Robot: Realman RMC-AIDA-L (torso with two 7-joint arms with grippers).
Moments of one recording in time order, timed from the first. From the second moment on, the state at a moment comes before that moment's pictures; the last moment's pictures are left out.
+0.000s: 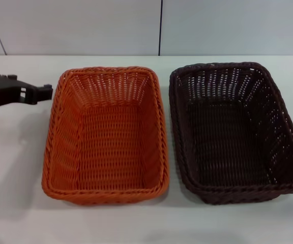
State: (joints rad) left arm -0.13 -2.06 -1.58 -1.82 2.80 -1.00 0.17; right arm 0.20 2.08 -1.98 -0.45 -2.20 1.27 2.95
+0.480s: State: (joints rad) left arm -0.23 -2.06 -1.55 -1.62 2.82 -1.06 0.12; right arm 0.20 2.08 -1.99 -0.45 -2.19 1.27 2.95
